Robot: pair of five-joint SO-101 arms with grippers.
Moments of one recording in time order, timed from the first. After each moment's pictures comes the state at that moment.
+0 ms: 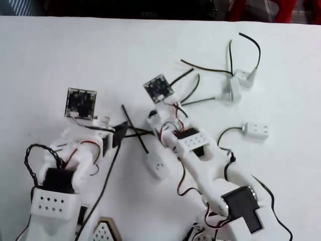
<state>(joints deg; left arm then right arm) 2.7 -69.1 66.4 52.6 -0.6 -25.9 -7.0 51.3 8.5 12.5</state>
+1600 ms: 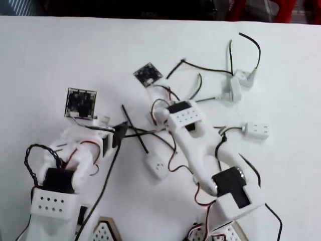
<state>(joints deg) 2.7 -69.1 66.4 52.6 -0.6 -25.7 3.5 25.6 41.3 16.6</state>
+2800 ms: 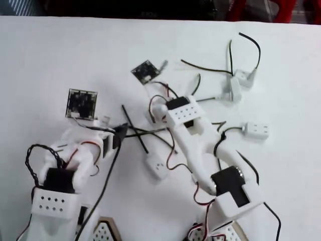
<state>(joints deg) 2.7 -69.1 67.3 52.6 -0.6 -25.8 4.8 22.2 44.9 16.7</state>
